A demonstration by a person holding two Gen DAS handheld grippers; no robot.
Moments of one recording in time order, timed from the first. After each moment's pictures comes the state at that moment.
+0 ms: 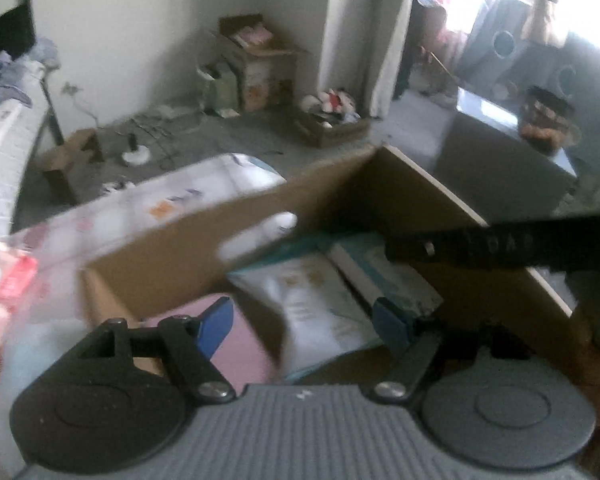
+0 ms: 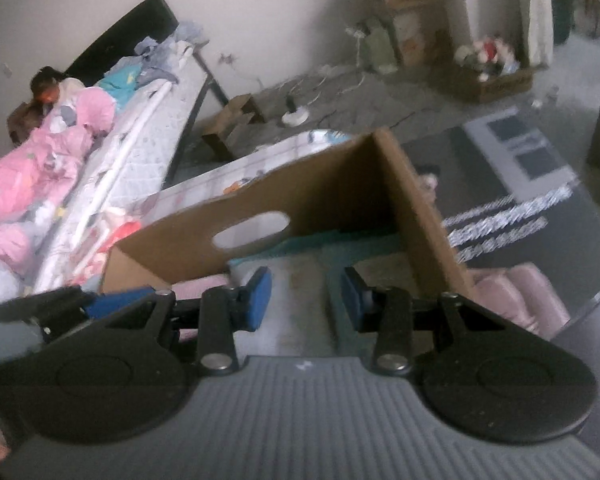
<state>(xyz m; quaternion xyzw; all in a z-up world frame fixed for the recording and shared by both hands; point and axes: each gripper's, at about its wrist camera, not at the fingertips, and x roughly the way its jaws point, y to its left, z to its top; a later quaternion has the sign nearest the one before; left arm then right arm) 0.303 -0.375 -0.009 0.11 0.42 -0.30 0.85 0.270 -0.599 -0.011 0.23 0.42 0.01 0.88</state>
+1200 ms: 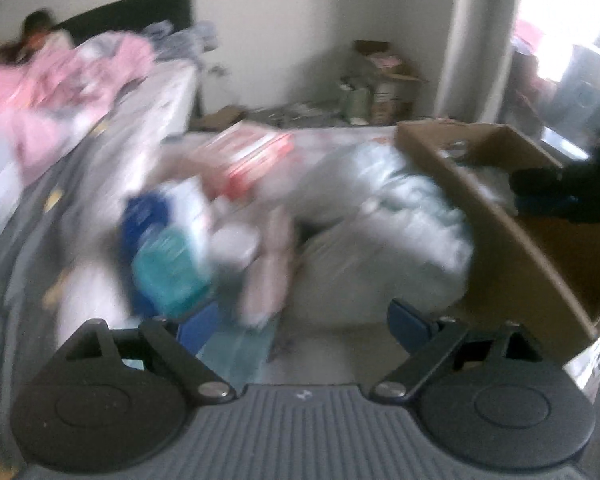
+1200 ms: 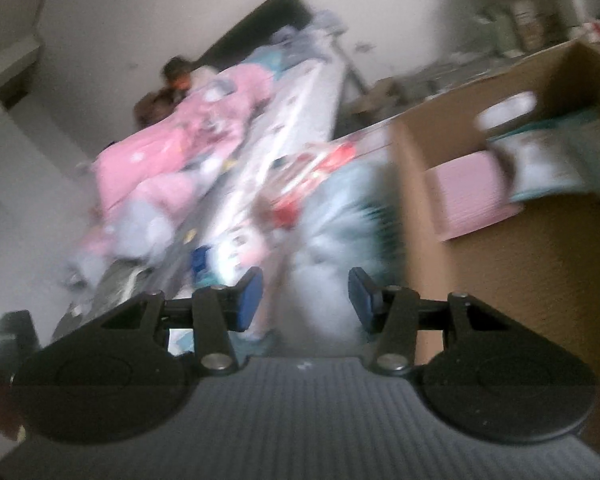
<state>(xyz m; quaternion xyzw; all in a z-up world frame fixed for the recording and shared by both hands) 0.121 -0.053 0.019 0.06 0.40 -0.15 0.90 0.131 -0.377 0.048 0.29 0.36 0.19 0.87</state>
